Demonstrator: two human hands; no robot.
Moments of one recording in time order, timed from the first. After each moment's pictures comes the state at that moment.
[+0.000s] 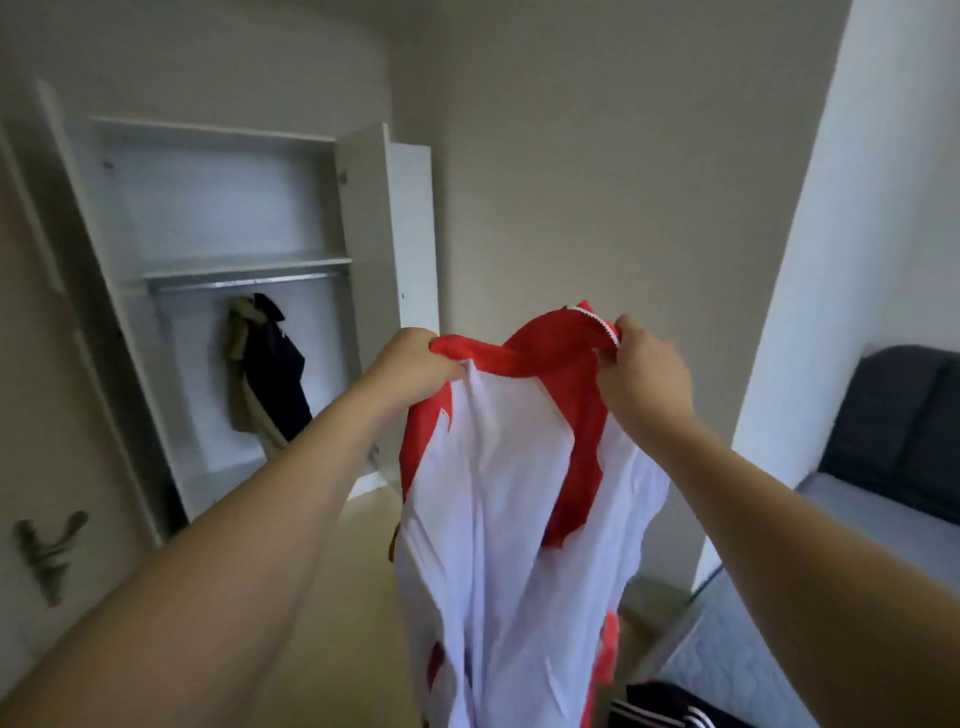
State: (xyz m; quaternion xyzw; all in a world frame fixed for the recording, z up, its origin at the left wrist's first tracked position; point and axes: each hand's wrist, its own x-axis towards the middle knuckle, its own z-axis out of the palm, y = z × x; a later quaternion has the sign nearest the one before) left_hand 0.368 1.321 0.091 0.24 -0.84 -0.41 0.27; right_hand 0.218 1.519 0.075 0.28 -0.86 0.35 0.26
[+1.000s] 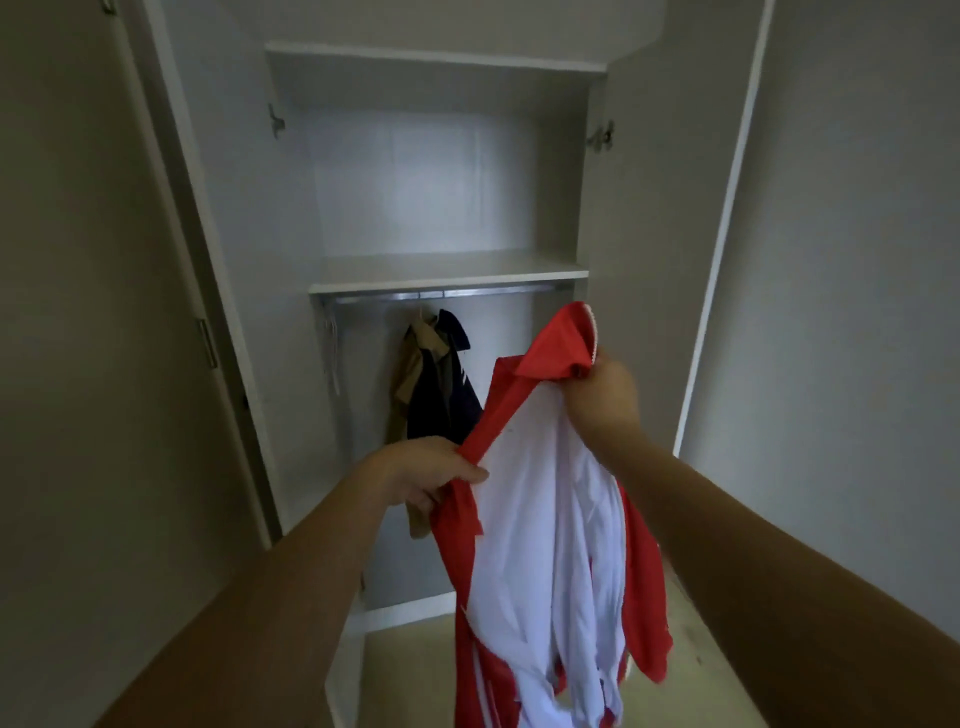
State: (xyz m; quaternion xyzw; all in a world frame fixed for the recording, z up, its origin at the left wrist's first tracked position) left_hand 0.228 0.510 -0.018 0.44 -0.73 -0.52 0.03; right_hand 0.054 0.620 0.034 0.42 -0.71 0.56 -0.03
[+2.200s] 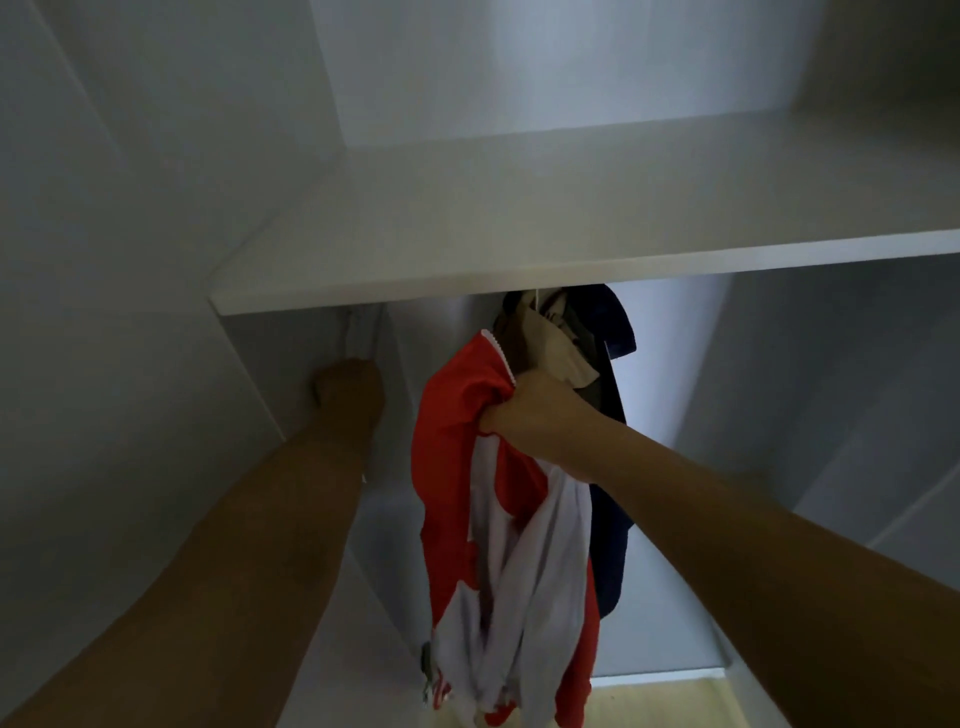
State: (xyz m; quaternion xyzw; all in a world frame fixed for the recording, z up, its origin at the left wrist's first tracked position) left_hand 0.158 -0.239 -0.150 0.65 -0.75 0.12 -0.01; right_hand -0.023 -0.058 -0.064 0.51 -0.68 0.32 -0.42
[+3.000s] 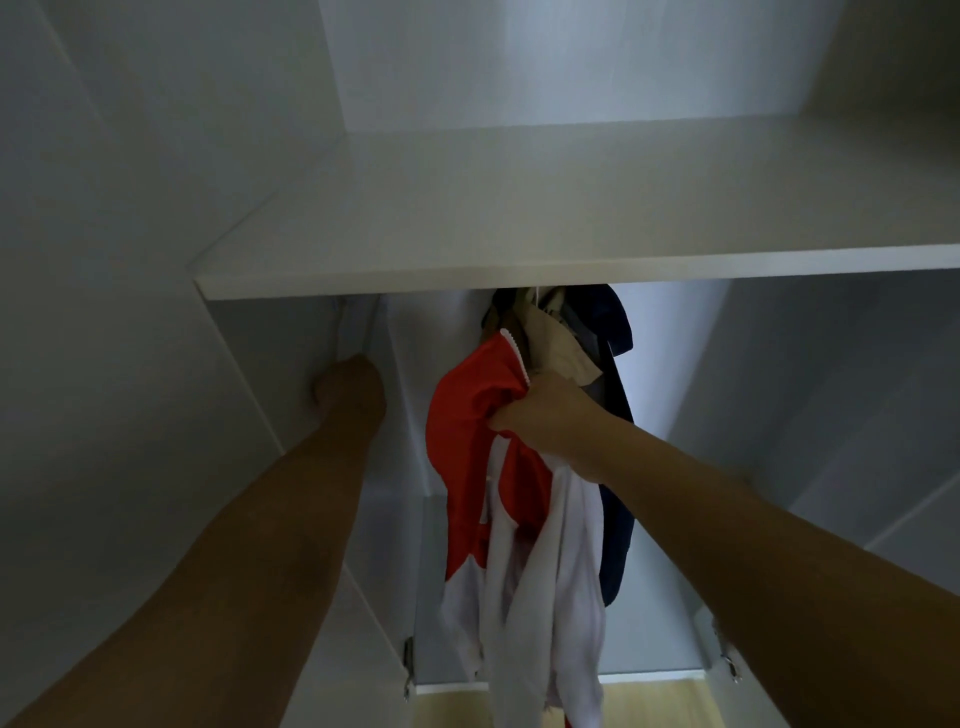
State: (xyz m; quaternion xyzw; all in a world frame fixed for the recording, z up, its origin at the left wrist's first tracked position) left_hand 0.147 -0.262 -0.179 0.72 -0.70 0.04 -0.03; right_hand -0.039 -0.064 -0.074 0.48 -0.70 0.31 -0.43
